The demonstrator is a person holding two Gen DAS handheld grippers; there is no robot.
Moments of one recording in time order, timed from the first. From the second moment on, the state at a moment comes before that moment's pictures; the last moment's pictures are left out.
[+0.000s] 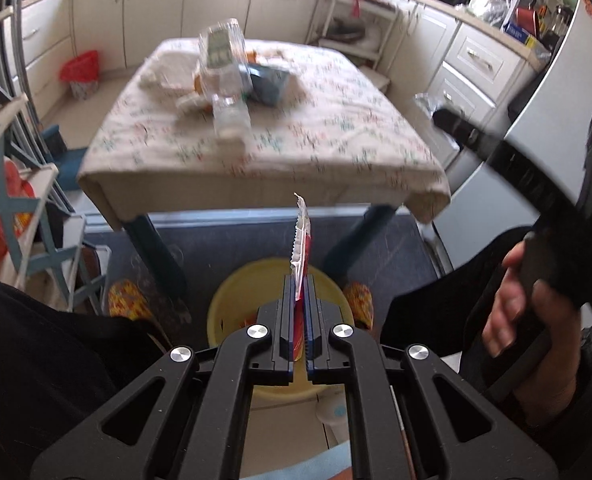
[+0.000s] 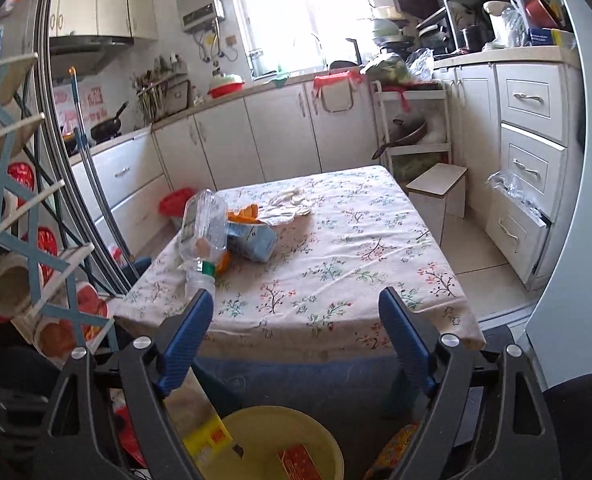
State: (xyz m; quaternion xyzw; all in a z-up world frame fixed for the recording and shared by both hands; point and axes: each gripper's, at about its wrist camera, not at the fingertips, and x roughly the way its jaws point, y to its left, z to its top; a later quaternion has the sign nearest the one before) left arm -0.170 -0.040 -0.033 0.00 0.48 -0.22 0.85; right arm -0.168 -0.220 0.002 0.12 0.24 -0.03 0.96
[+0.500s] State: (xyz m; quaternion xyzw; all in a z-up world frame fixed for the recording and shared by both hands) left arm -0.168 -0.064 -0.086 0.04 0.56 -0.22 0.80; right arm -0.174 -0.219 0.004 0.13 0.24 -0.02 0.96
